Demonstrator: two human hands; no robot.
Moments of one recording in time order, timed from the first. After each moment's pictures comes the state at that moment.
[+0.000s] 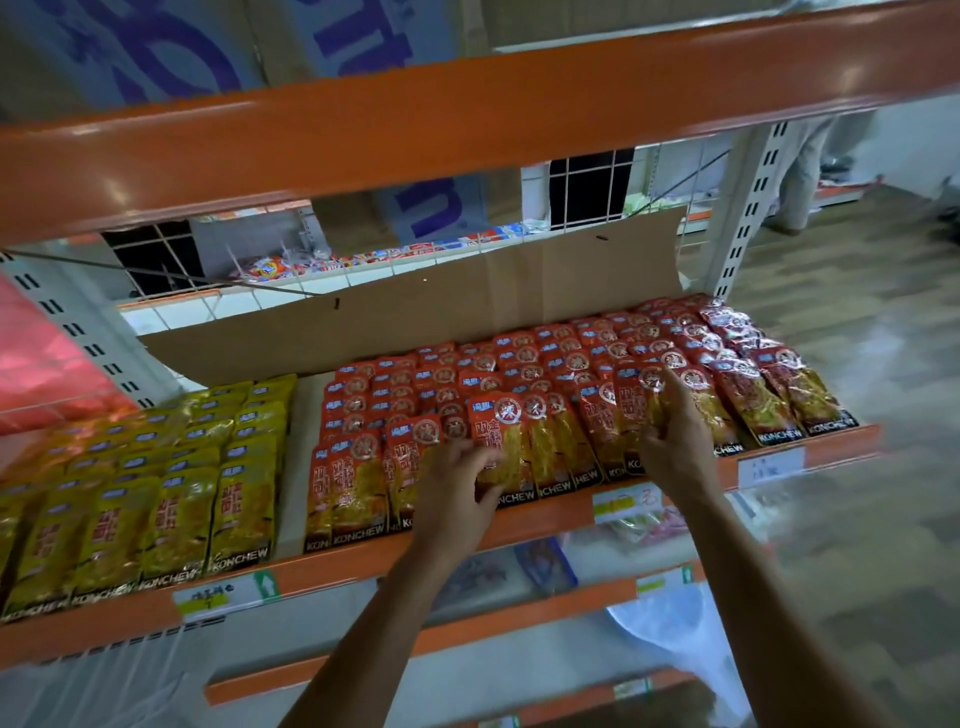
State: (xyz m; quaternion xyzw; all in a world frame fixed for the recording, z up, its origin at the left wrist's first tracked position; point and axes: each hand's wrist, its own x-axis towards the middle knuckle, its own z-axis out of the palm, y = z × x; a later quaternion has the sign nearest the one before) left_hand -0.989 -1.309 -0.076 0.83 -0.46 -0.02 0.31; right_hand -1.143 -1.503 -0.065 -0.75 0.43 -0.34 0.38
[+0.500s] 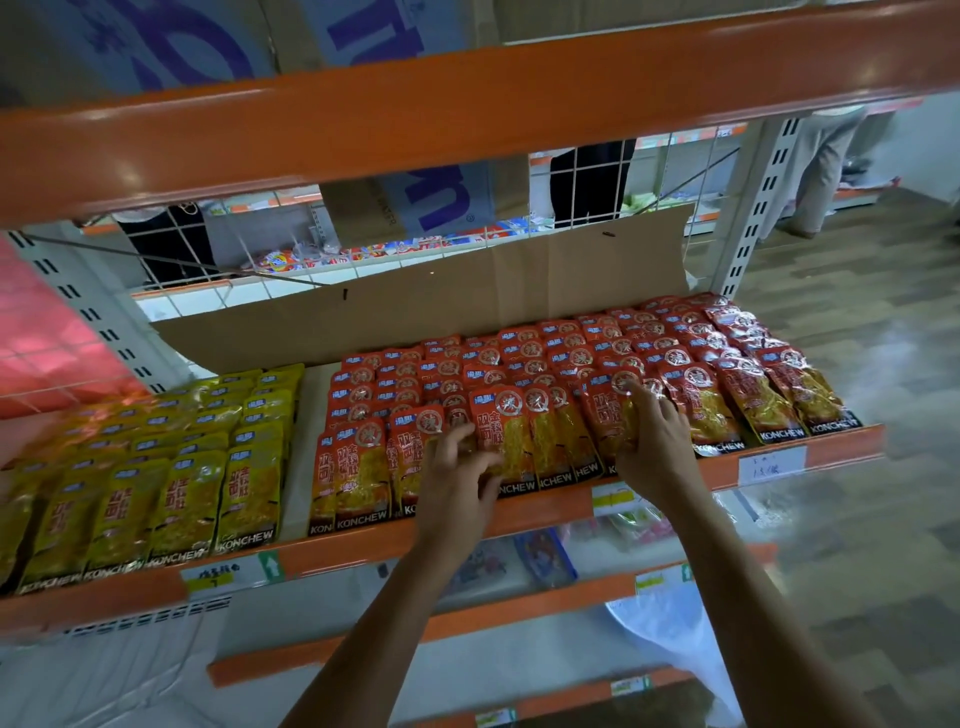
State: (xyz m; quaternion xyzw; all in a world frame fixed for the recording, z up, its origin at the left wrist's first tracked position) left_hand -0.997 -1.304 -0.086 0.84 -0.45 0.04 0.31; right_hand -1.140 -1.486 -0.063 -0.85 0.40 -0.21 0.28
